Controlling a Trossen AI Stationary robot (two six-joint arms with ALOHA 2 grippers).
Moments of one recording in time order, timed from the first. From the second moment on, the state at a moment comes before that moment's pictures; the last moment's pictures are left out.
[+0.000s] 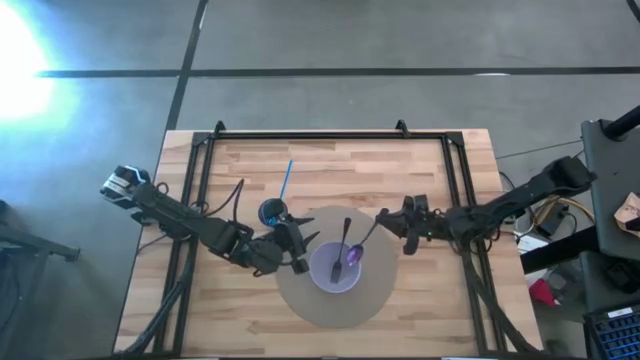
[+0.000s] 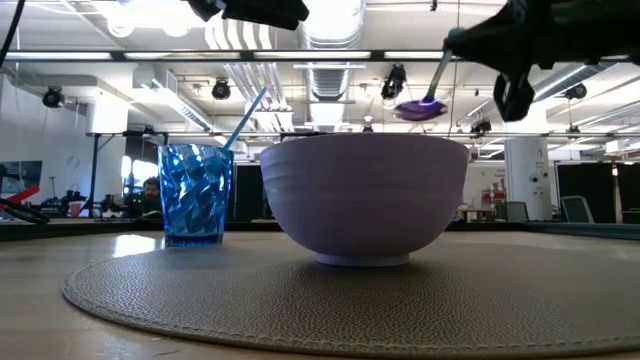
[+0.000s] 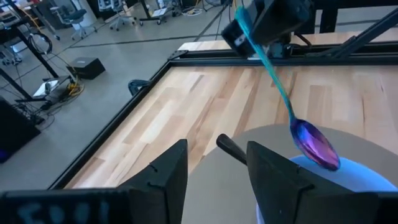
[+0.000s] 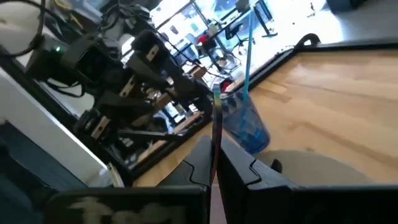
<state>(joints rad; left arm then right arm) -0.43 1.45 1.09 -0.14 -0.88 -0.21 0.36 0.99 0.26 0.73 0.52 0.66</state>
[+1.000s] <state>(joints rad) -0.43 1.45 1.09 -0.16 -0.88 -0.21 0.36 1.39 0.32 0.89 0.49 0.78</state>
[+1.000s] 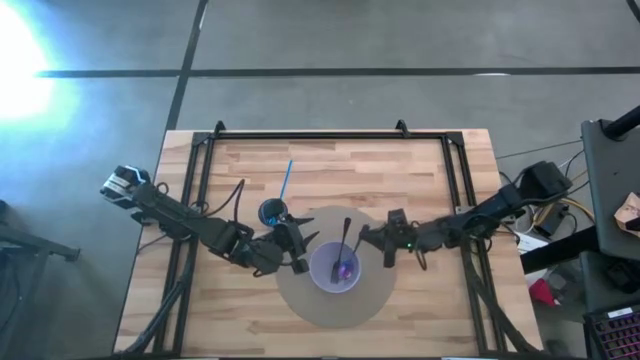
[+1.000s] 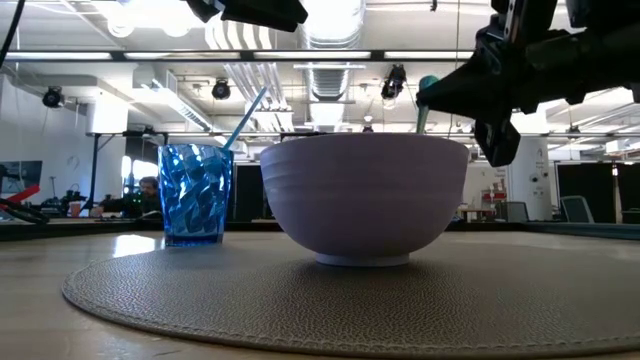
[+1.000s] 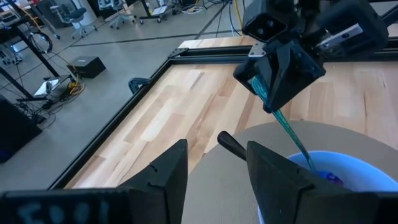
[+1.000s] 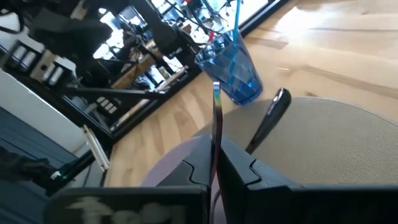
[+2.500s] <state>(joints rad) -0.43 1.45 1.09 -0.16 -0.88 -0.21 0.36 1.44 0.32 0.83 0.50 0.73</state>
